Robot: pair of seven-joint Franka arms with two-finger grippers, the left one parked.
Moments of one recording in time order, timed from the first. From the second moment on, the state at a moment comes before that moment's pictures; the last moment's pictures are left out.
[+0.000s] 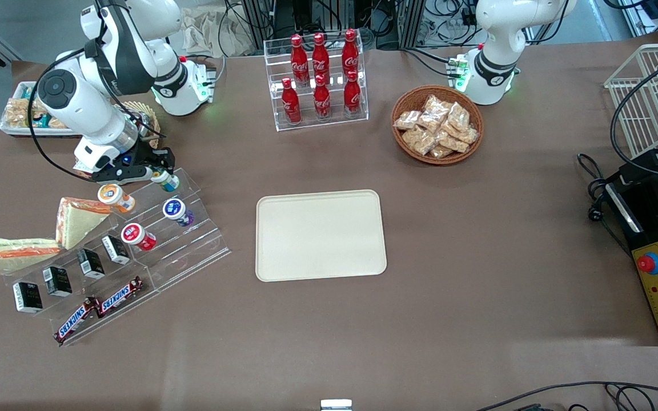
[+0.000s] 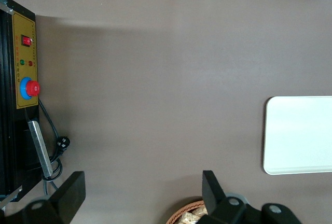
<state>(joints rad) 0.19 -0.34 -0.04 -2.55 0.04 2.19 0.08</state>
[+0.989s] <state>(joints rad) 0.26 -0.17 -0.04 -1.75 0.04 1.57 0.17</state>
